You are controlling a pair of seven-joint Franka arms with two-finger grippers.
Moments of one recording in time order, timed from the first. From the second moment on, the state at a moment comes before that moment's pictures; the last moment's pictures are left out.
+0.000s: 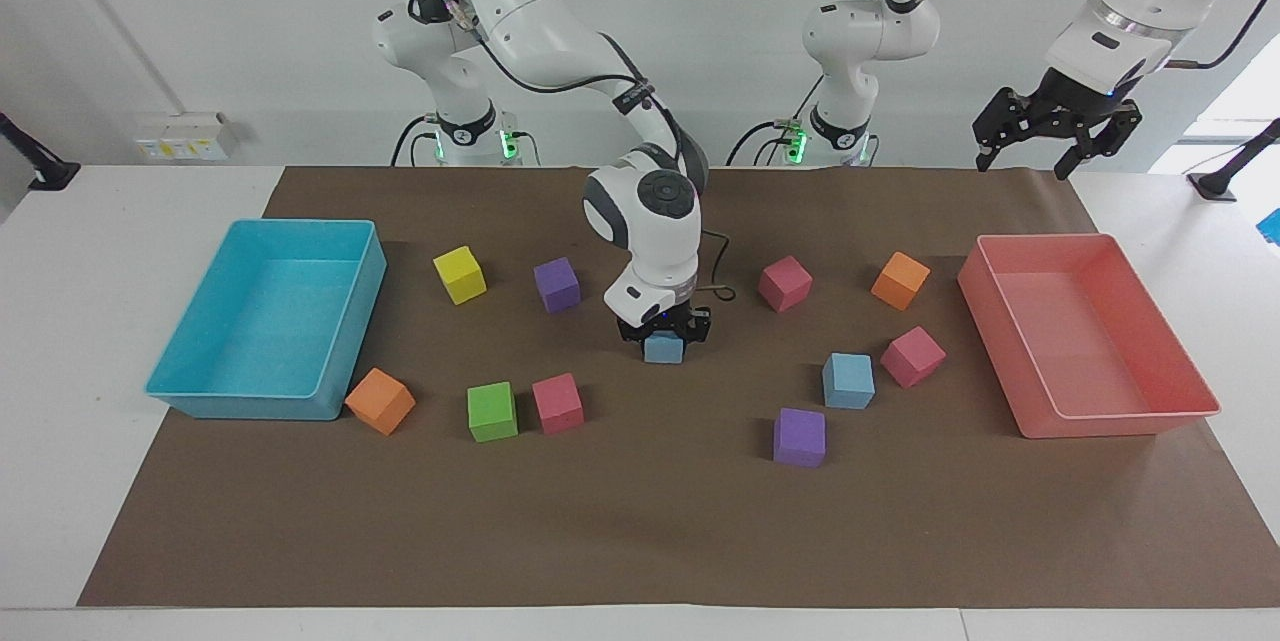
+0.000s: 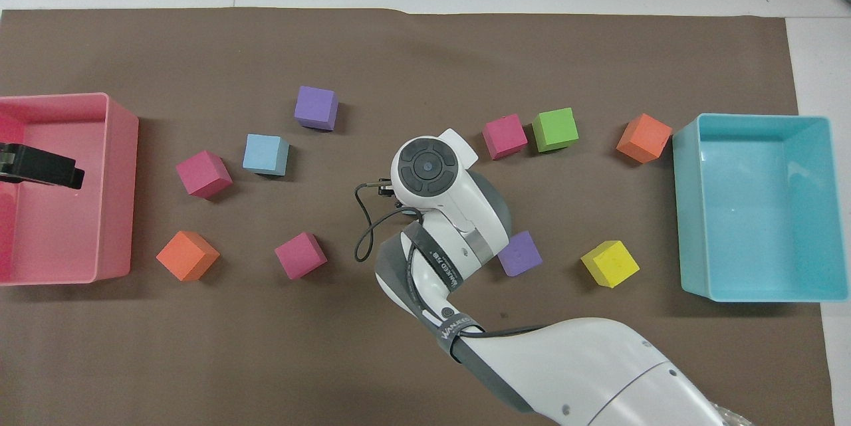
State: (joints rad) left arm -0.01 -0.02 -0.05 -1.49 -0.02 1.46 0.12; right arm 0.56 0.58 0.05 -1.62 -0.06 2.26 0.69
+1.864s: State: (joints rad) left arm -0.01 -0.01 -0.06 -1.50 -0.02 1.52 0.12; right arm 0.54 0.42 0.04 -1.64 -0.14 2.20 0.60
